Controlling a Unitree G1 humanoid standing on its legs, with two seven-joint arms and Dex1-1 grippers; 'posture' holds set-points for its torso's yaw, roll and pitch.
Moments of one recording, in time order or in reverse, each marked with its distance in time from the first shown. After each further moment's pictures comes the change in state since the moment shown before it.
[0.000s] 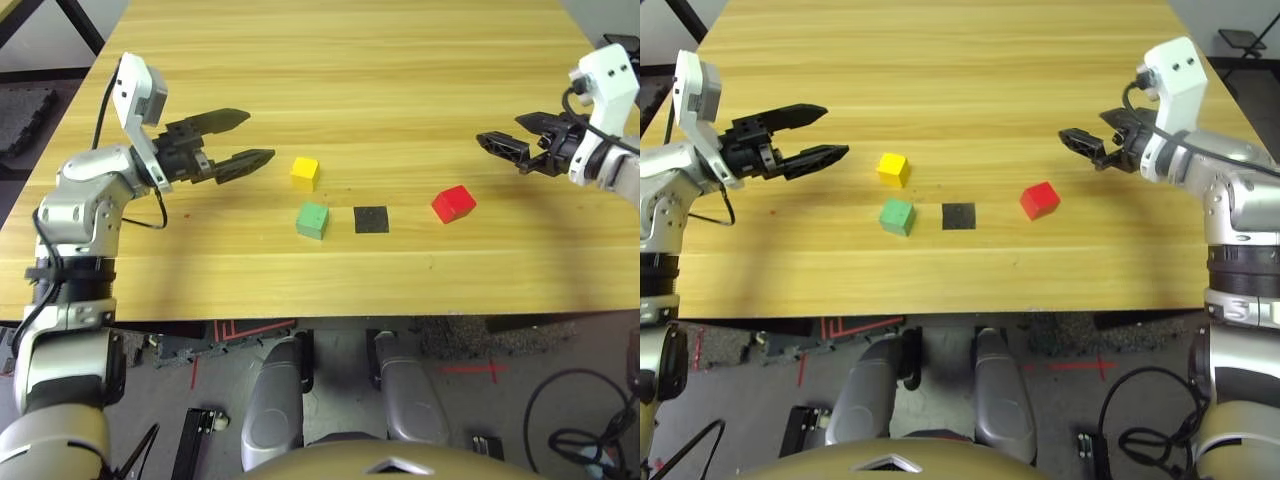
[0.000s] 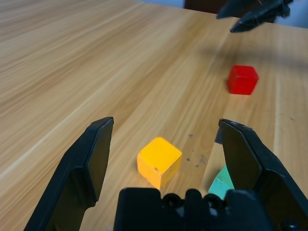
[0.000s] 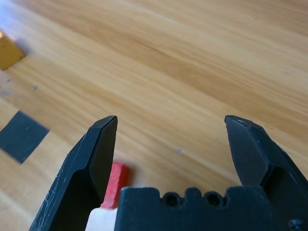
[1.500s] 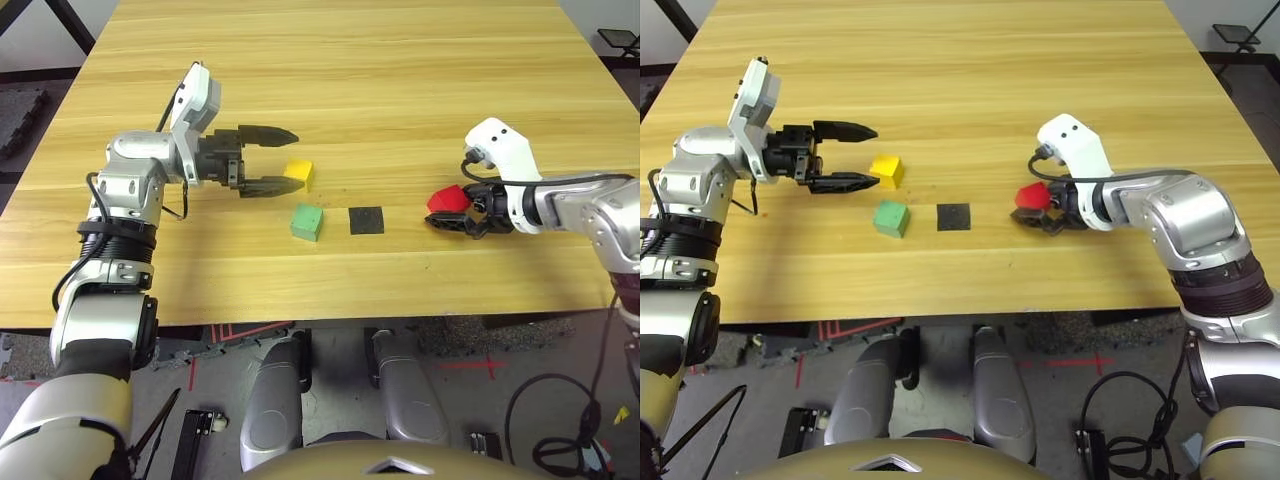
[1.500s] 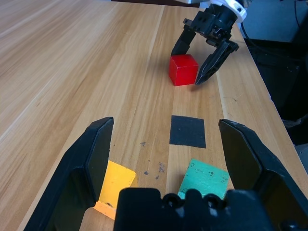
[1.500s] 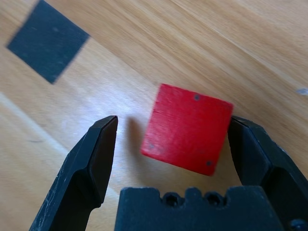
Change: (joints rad) left arm -0.065 -0.070 -0.051 0.083 0.075 -0.074 -0.238; right arm 0.121 0.079 0.231 -0.196 -0.064 0.167 -0.071
